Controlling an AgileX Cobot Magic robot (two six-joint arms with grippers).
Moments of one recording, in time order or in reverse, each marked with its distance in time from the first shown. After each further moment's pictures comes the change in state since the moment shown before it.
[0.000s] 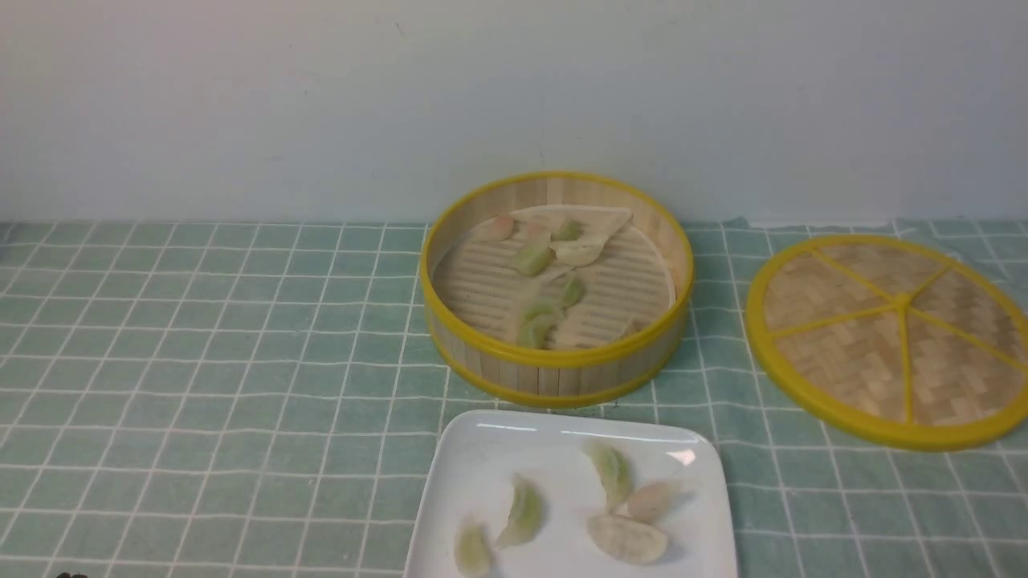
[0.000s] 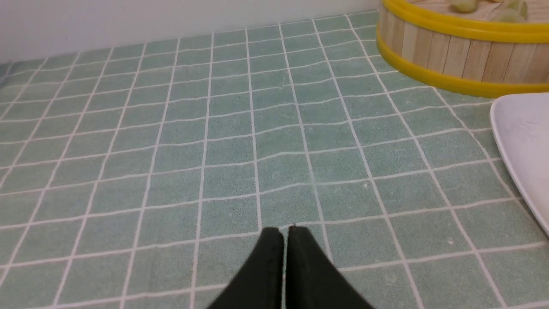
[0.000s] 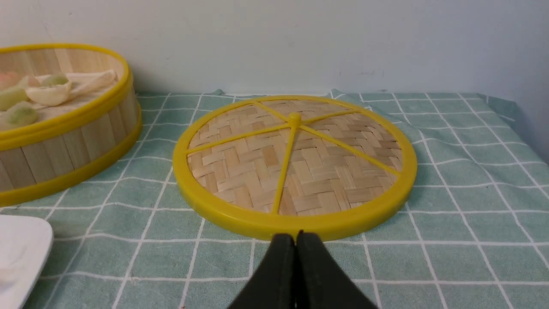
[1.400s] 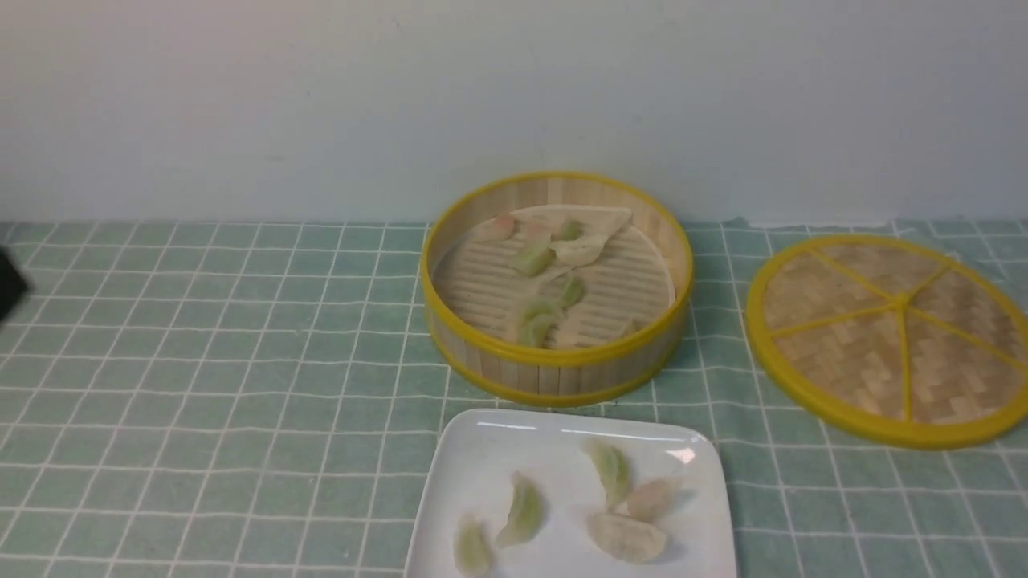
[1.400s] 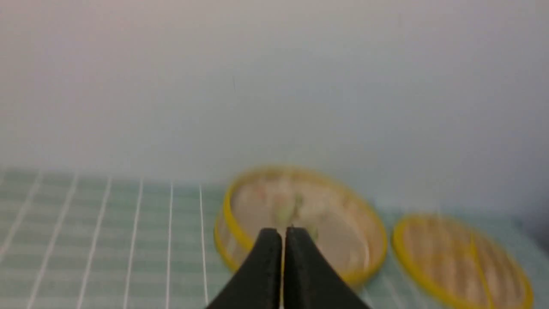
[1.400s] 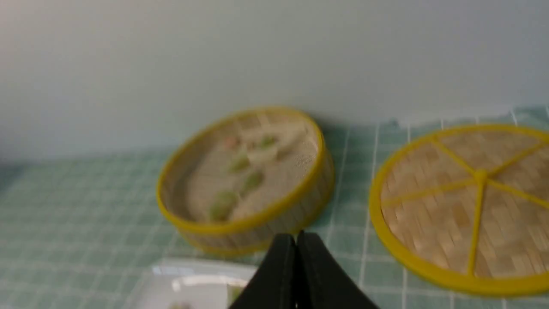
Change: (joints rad) right arm 0.041 0.616 -0.844 0.431 0.510 -0.116; left arm 0.000 0.643 -0.821 -0.385 0.296 -0.032
